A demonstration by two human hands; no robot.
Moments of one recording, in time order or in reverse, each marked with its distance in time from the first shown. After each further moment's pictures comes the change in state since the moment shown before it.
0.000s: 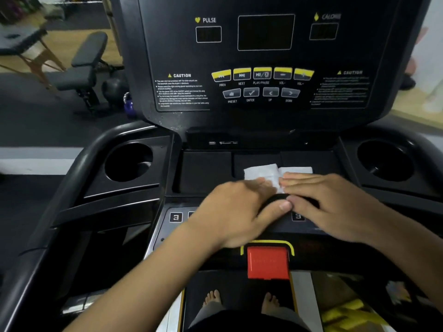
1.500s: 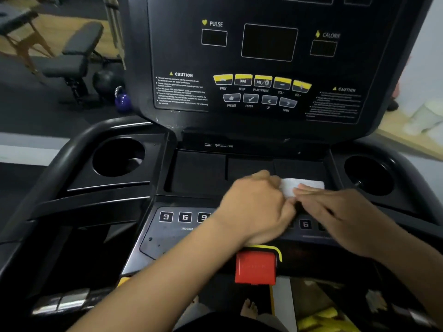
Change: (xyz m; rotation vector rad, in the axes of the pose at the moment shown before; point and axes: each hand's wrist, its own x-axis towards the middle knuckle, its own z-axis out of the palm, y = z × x) left_hand 0.034 0.026 0.015 0.137 0.193 0.004; right_hand -0.023 0.003 -0.017 0.022 0.004 0.214
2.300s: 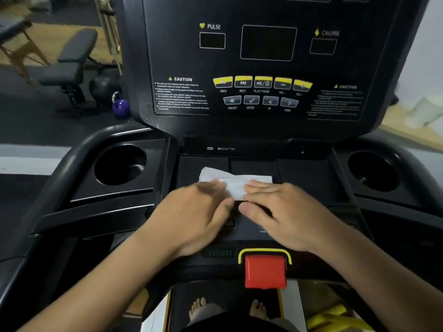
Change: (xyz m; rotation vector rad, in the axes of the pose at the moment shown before) left_hand -0.064 -0.073 -0.029 -0.073 -0.127 -0.167; right_hand 0.043 -0.060 0.042 -0.095 -0.019 -0.153
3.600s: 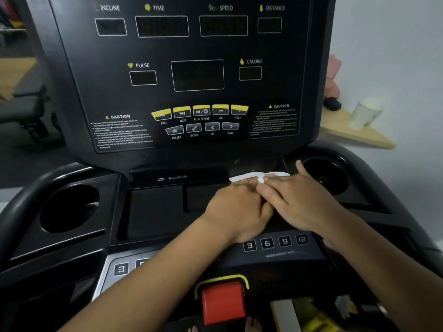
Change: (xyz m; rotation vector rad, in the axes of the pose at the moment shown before) left_hand 0.119 0.103 0.031 0.095 -0.126 0.145; right_hand -0.021 0.088 -0.050 -0.281 0.095 0.266
